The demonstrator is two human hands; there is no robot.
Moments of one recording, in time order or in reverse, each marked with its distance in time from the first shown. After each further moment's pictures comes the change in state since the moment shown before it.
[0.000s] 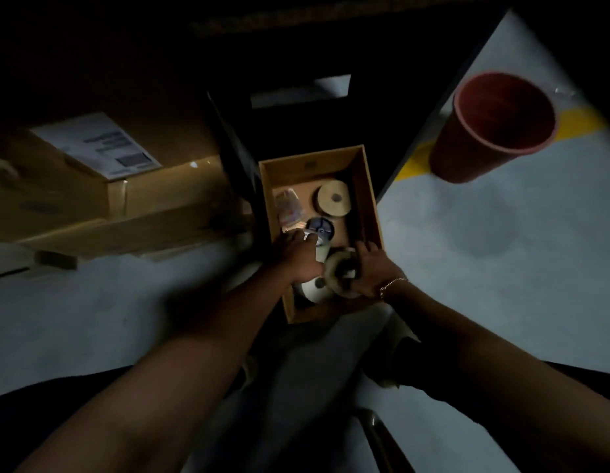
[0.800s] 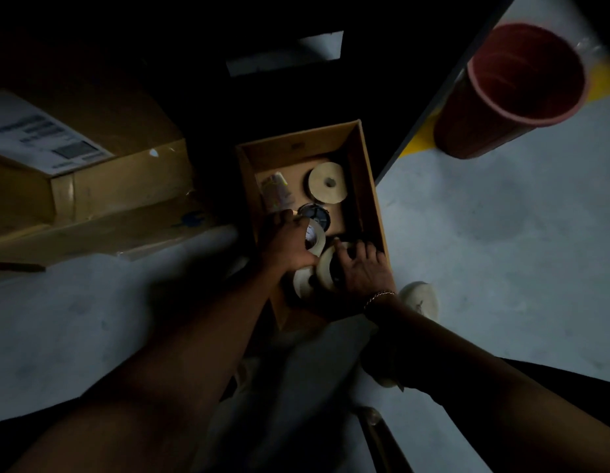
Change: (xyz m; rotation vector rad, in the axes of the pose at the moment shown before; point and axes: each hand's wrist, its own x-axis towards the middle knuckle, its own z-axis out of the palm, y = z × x) left_hand 0.055 -0.012 0.022 -0.014 0.028 -0.043; right_hand 0.037 0.015 0.056 -0.464 0.141 -0.040
